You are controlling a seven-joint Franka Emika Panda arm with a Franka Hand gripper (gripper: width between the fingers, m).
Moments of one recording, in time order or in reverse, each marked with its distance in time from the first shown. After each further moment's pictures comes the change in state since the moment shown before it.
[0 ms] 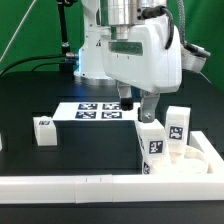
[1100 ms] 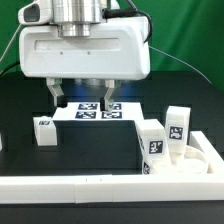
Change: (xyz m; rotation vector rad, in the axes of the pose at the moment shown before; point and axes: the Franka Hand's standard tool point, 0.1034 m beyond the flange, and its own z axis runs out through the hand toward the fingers) arm 0.067 0.058 -0.003 0.013 0.048 -0.907
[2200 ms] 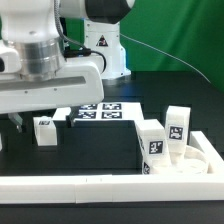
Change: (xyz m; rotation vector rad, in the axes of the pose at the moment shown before) arm -0.039 0.086 0.047 -0.029 -0.408 -0.532
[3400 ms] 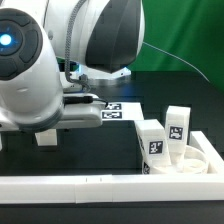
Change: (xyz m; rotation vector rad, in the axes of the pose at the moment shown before) arm -0.017 0.004 0.018 0.008 -0.644 0.091
